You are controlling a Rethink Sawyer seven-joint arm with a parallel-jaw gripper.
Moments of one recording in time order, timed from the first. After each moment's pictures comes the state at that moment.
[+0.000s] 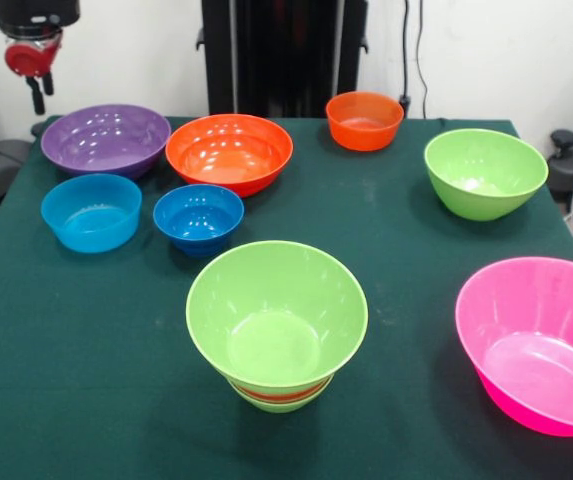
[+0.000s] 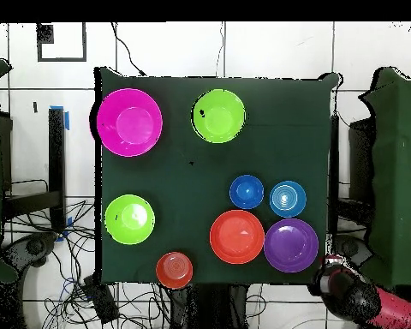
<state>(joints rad) -1.14 -0.62 0.10 1.89 -0.69 0.31 2.89</state>
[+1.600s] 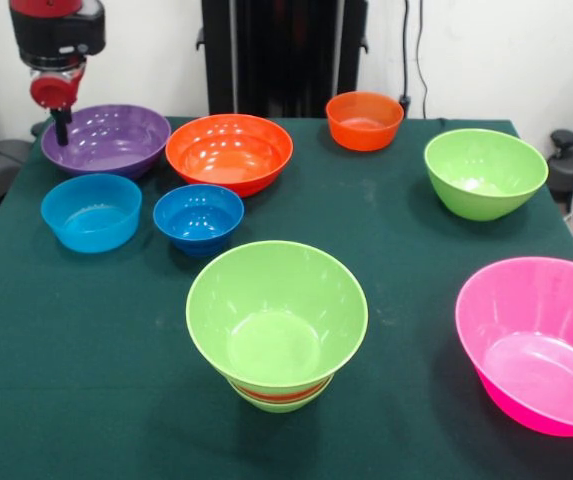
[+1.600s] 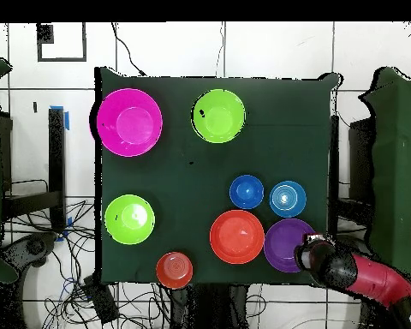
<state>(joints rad) -0.95 -0.56 0.07 1.81 -0.63 0.33 2.89</state>
